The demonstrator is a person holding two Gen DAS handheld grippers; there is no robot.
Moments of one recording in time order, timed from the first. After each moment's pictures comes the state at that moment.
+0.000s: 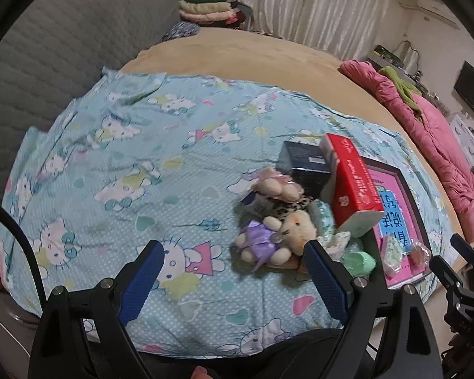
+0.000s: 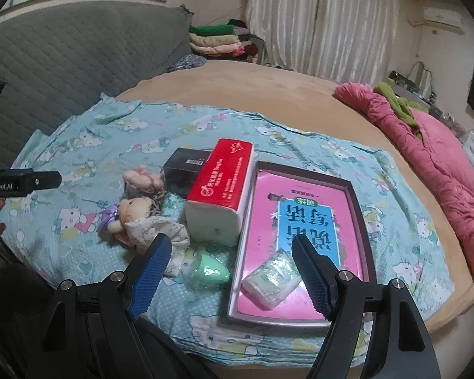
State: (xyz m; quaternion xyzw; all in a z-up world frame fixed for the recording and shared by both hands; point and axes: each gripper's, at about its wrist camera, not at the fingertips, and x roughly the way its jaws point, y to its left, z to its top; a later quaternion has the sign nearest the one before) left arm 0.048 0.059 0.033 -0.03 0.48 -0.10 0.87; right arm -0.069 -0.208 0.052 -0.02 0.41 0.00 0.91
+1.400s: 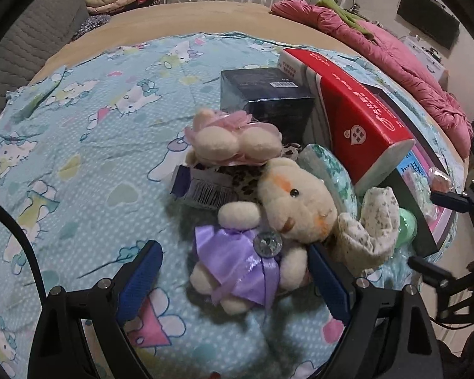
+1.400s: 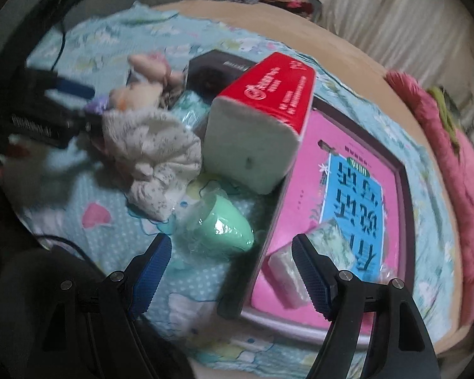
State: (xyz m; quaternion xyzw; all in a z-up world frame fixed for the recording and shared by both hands) left arm 0.113 -0.011 -0.080 0.08 0.50 -0.26 0.82; right arm -0.024 -0.177 -0.066 -0.16 0.52 0.06 0.84
